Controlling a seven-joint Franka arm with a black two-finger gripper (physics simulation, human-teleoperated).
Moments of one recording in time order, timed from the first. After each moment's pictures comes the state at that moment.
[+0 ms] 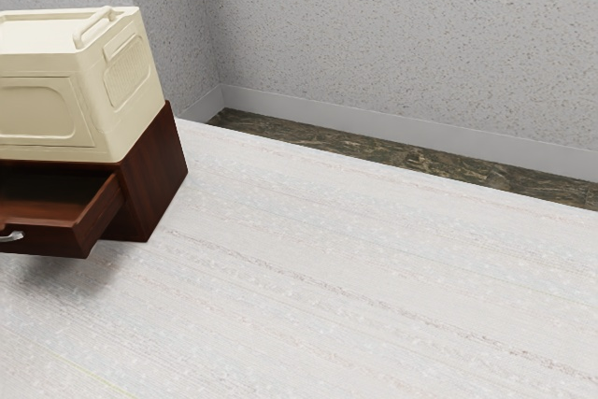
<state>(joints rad) 0.59 -0.58 0.15 -2.65 0.29 2.14 -0.08</state>
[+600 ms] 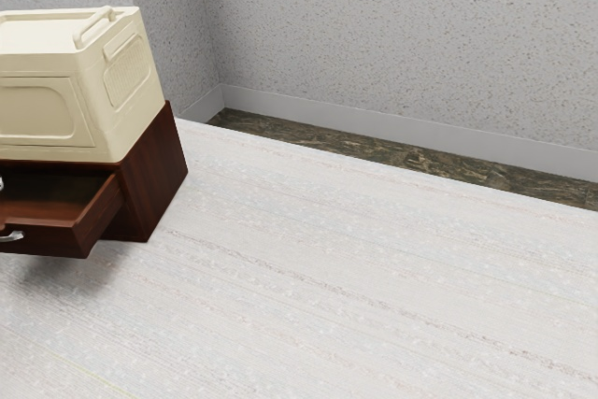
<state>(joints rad) 0.60 -0.42 0.15 -2.66 0.34 2.42 0.15</state>
